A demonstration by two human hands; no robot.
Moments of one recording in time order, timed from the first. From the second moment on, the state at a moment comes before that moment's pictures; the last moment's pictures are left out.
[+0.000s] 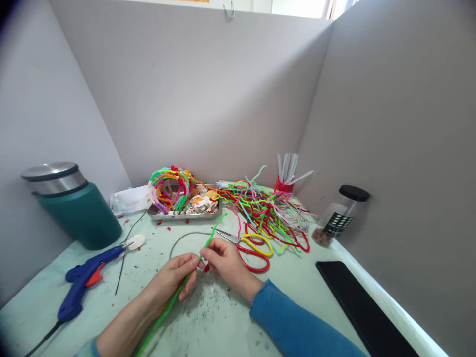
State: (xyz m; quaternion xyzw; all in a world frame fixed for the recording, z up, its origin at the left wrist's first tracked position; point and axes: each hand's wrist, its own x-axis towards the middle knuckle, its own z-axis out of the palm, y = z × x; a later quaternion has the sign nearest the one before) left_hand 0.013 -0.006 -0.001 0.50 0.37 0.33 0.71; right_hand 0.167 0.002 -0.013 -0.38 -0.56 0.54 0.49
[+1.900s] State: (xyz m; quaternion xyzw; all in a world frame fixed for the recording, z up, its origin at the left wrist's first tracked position) left_hand 0.013 -0.004 -0.001 0.58 0.43 0.29 0.63; right_hand 0.171 0.008 -0.012 -0.43 -0.51 0.50 0.55
